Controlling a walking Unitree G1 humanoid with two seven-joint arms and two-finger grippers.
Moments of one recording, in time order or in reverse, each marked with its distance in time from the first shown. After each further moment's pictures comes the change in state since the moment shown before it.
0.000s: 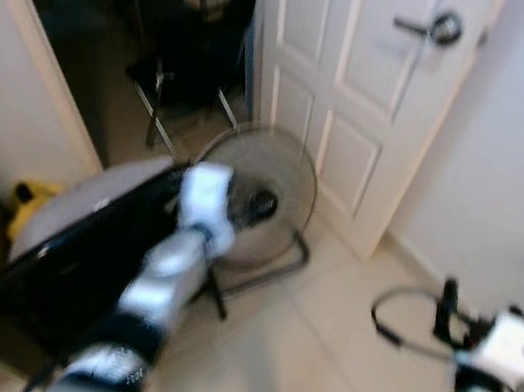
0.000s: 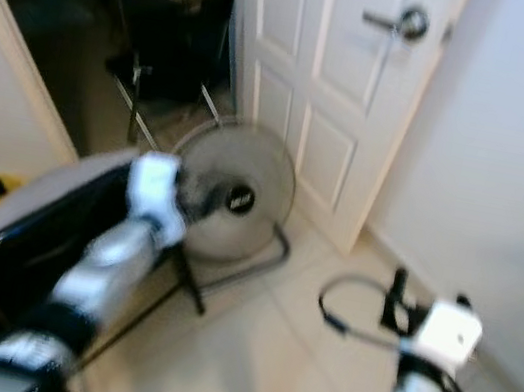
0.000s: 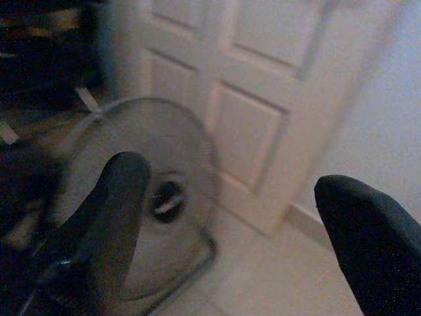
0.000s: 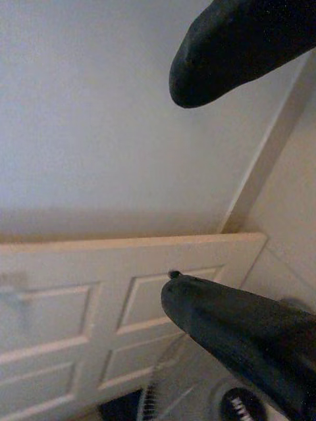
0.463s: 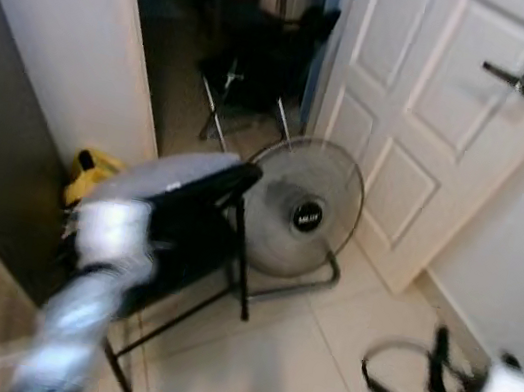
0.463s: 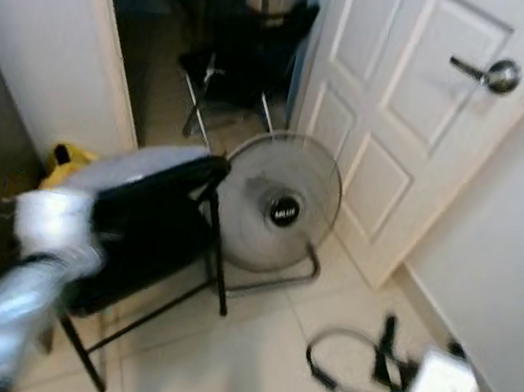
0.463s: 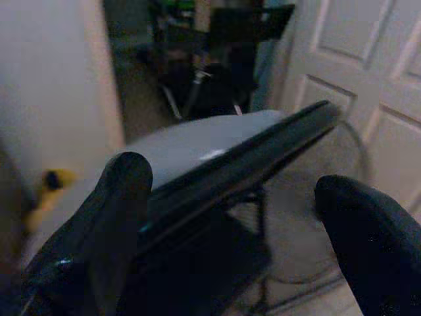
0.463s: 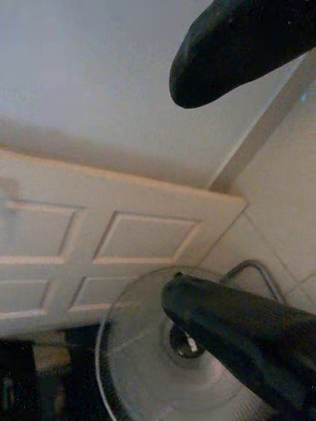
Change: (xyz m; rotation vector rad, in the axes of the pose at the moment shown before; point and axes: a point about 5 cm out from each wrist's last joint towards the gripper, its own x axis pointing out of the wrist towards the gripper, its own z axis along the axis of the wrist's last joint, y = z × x) left arm -0.089 0.064 -0.010 0.107 -0.068 0.202; right arm -0.060 -0.012 -0.007 -0.032 0.064 -0.017
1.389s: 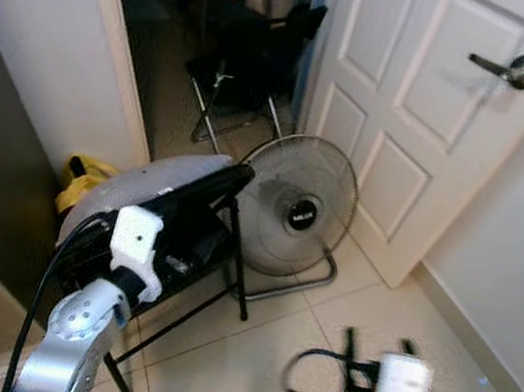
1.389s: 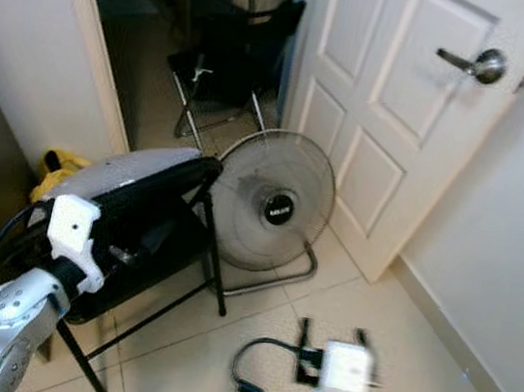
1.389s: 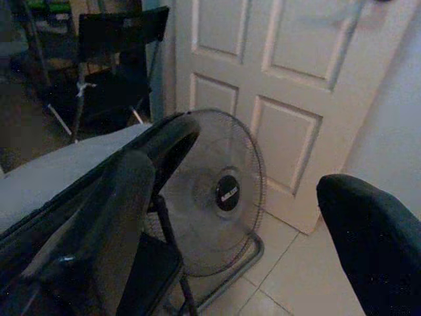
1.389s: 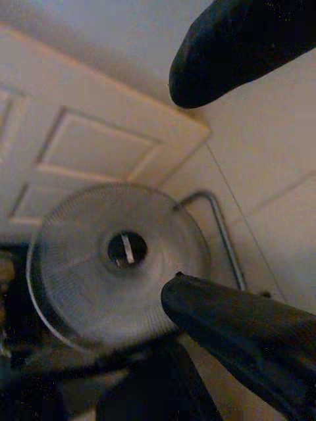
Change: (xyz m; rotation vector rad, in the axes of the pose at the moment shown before) left arm -0.004 -0.040 0.017 0.014 -0.013 -0.343; right arm 0.004 0.085 -0.052 -0.032 0.118 0.306
